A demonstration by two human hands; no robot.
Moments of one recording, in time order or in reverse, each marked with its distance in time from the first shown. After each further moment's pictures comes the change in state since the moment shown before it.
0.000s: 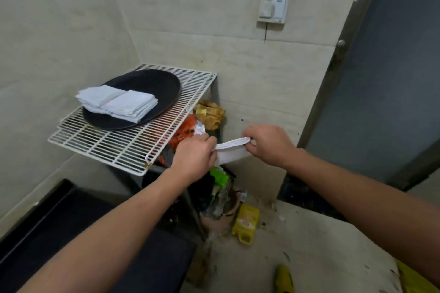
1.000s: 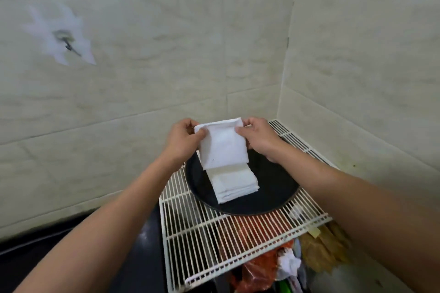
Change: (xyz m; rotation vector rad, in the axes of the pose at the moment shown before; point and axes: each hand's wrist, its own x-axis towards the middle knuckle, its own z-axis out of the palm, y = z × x) left_hand 0.071 -0.282 -0.074 -0.773 0.715 -1.243; right_hand 0.430 -0.148 0.044 1.168 -0.480 -0.203
